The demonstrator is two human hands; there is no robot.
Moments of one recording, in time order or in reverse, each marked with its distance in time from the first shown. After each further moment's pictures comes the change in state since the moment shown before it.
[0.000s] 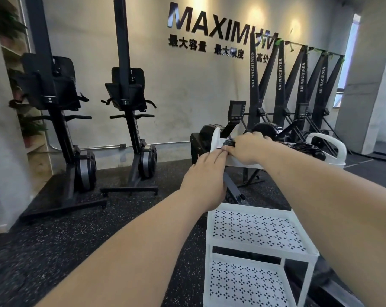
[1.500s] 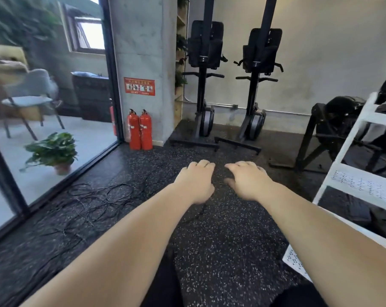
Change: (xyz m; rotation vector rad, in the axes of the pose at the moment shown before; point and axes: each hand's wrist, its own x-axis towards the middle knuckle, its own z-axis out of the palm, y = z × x) left_hand -0.462 -0.075 -0.150 0.244 -0.322 -0.656; right_hand -0.375 -0.300 0.062 0.149 -0.138 -0.729
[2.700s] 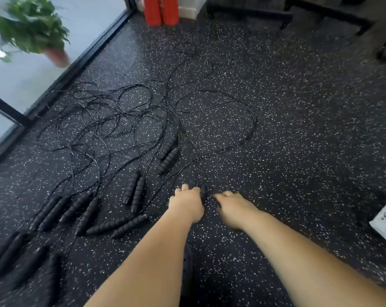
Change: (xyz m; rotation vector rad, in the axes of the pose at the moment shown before) left_hand 0.050 -0.186 0.426 -0.277 -0.740 -0.614; right_hand 0.173 -0.114 0.437 0.216 -0.778 -0.191
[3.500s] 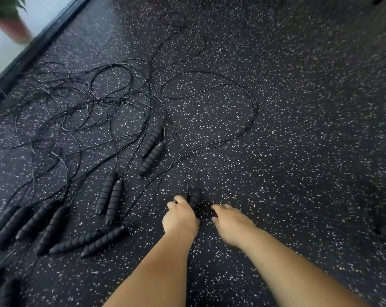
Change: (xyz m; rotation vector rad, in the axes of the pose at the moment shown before) left_hand 0.096 0.012 0.088 -0.078 0.008 -0.279; right_hand 0.077 0.041 0.057 0.128 -0.093 0.094
